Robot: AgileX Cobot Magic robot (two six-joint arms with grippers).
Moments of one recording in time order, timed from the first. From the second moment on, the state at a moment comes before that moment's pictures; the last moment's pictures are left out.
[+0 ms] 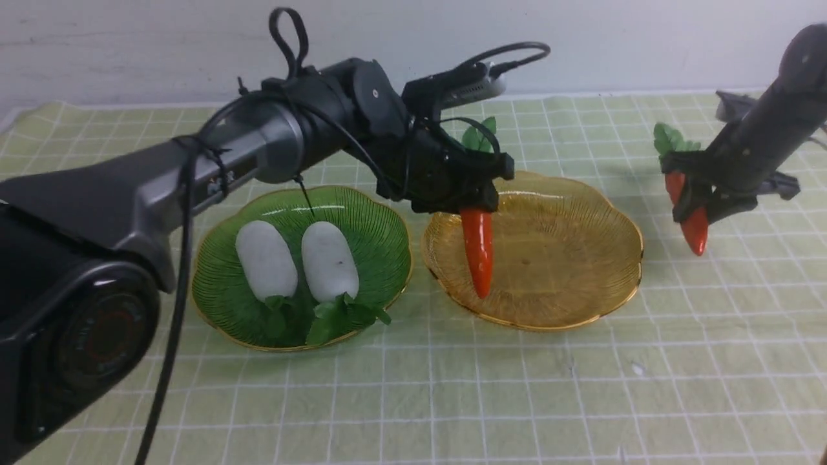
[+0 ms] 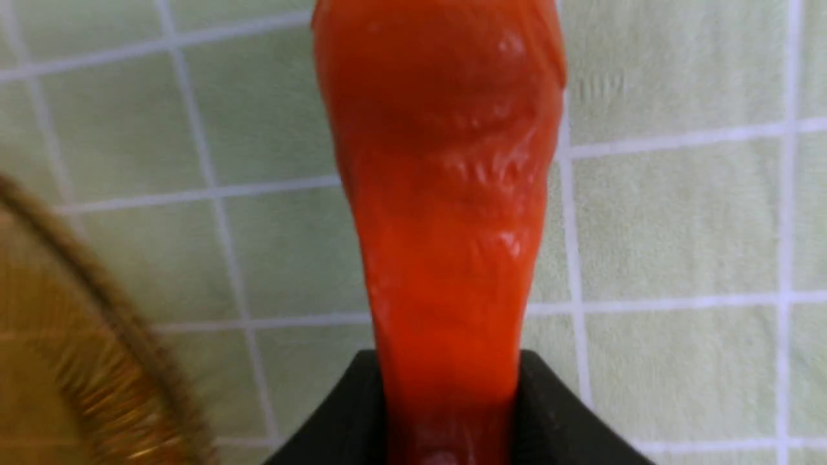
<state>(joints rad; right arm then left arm) -0.09 2.24 -1.99 0.28 1.23 -0.07 -0.46 2.23 -1.89 -0.49 0.68 0.02</state>
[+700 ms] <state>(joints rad) 0.18 2.15 -1.78 0.39 1.22 -0.09 -0.40 2.03 -2.12 -0.11 1.23 -0.07</state>
